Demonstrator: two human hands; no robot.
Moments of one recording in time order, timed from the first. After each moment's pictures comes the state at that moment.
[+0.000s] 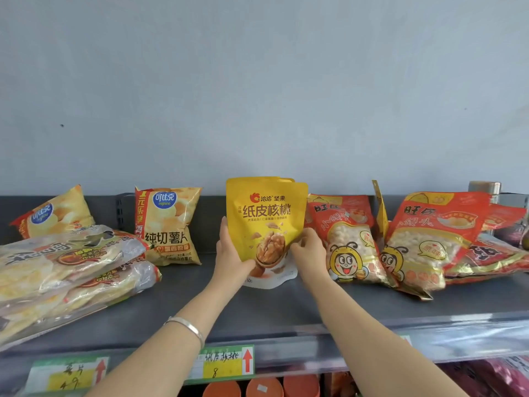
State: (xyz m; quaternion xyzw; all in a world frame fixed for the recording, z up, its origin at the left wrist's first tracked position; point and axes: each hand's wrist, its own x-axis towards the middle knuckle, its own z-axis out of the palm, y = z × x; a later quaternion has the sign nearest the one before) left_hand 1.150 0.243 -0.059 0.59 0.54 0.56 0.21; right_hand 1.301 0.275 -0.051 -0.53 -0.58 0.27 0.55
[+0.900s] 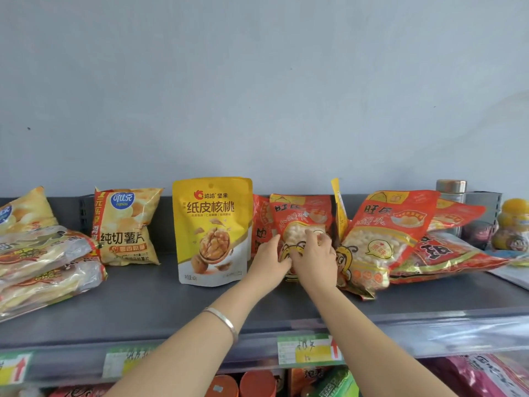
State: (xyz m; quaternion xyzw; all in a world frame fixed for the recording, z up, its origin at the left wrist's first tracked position) left_hand 1.307 0.250 -0.051 0.70 0.56 0.39 0.20; right_hand 1.411 0.275 -0.064 -0.66 -0.64 0.02 0.39
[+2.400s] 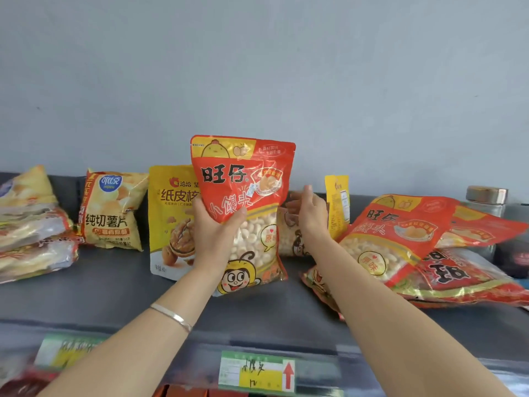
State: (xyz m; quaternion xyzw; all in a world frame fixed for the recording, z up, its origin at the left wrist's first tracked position) left_hand 1.307 0.257 -0.023 0.45 0.43 0.77 0.14; right_hand 1.440 0.351 0.006 -0.42 -0.59 0.33 0.60
